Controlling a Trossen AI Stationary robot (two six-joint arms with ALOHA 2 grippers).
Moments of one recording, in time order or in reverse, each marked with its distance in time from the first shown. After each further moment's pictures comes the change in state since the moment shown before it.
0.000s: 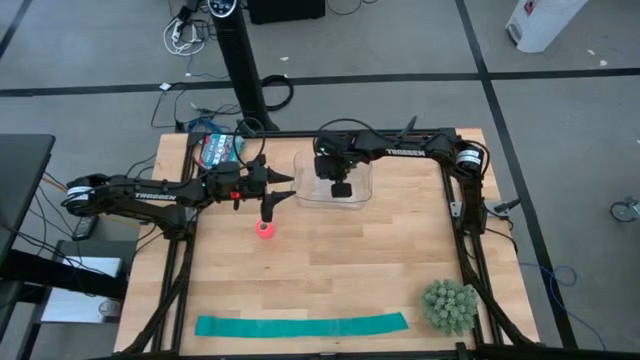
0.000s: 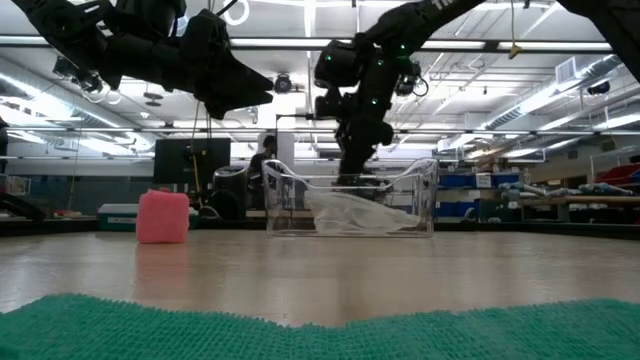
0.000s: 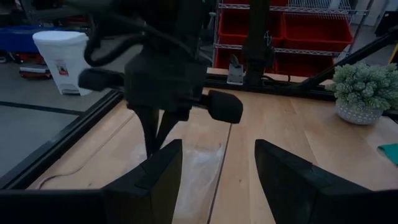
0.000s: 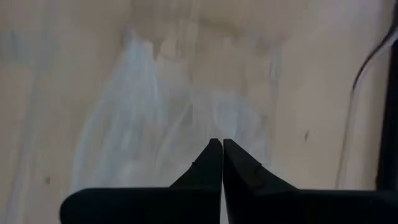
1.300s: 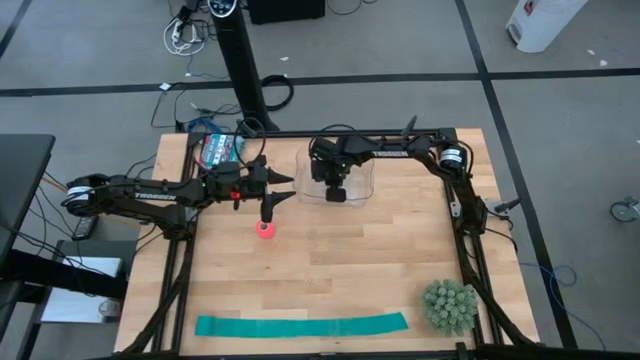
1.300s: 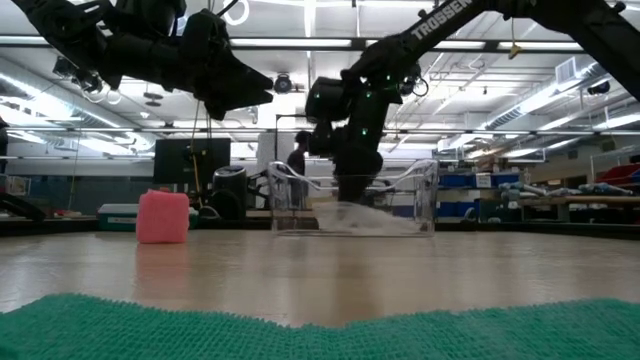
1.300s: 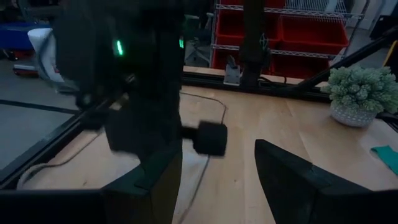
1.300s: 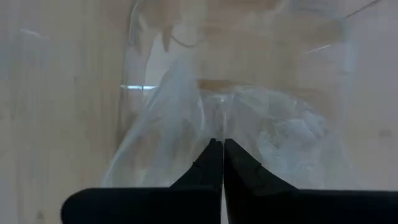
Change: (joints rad) left arm -0.001 0.000 0.000 0.001 0.012 -0.018; right arm -0.022 0.138 0.038 -0.009 -0.075 0.118
